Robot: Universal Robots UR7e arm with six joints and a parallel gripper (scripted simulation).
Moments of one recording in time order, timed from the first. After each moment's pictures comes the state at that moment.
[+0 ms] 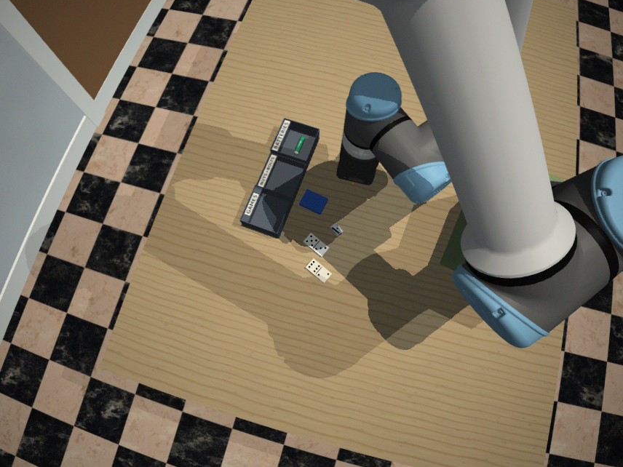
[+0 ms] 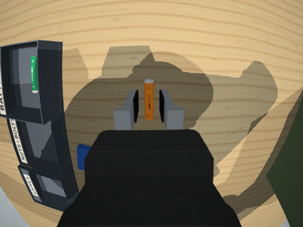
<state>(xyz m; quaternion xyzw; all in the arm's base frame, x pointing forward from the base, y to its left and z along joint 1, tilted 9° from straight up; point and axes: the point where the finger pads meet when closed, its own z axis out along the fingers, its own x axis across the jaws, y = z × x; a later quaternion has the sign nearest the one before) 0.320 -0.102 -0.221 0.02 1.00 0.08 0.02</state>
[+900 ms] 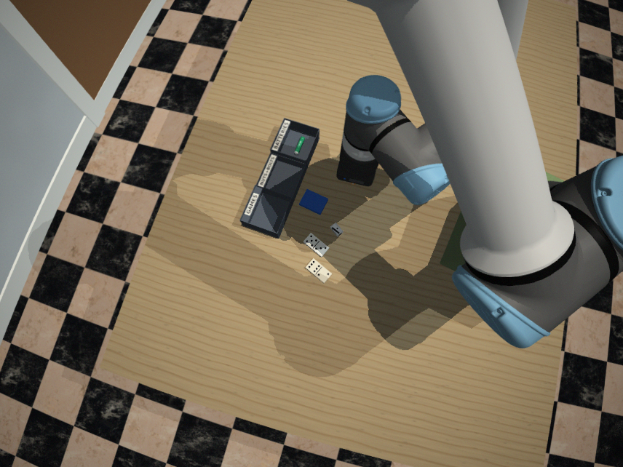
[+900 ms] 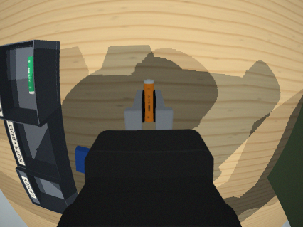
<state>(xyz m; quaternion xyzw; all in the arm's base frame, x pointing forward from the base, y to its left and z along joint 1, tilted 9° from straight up) 0.320 -0.101 -0.226 0.02 1.00 0.08 0.02</state>
